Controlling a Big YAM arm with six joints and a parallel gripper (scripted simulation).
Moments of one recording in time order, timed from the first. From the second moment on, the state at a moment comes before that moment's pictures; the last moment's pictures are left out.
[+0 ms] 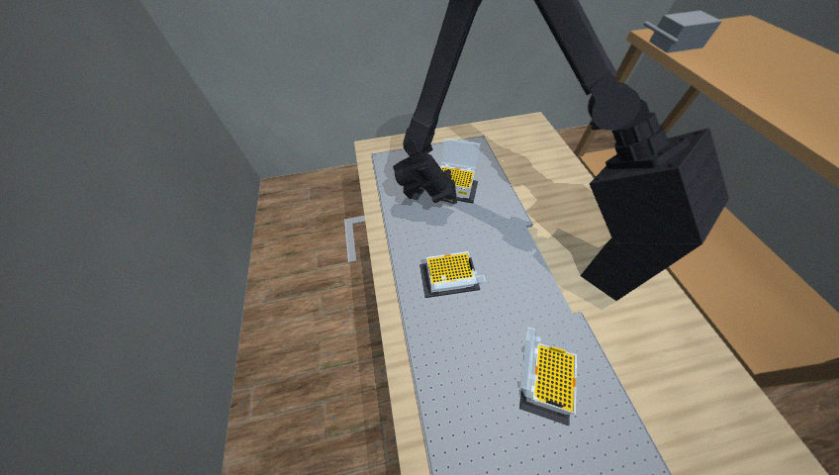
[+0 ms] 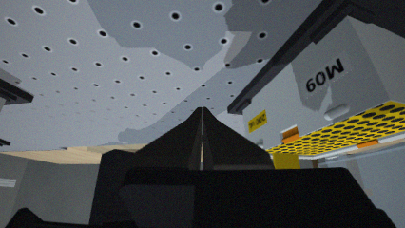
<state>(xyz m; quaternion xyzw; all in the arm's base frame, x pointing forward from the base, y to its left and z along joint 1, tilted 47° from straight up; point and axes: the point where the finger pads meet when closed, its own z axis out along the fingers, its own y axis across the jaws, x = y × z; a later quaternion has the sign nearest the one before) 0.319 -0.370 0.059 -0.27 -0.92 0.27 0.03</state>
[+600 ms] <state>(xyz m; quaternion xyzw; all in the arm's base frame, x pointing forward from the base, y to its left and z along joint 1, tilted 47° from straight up) 0.312 -0.354 0.069 -0.26 -0.92 0.27 0.03</state>
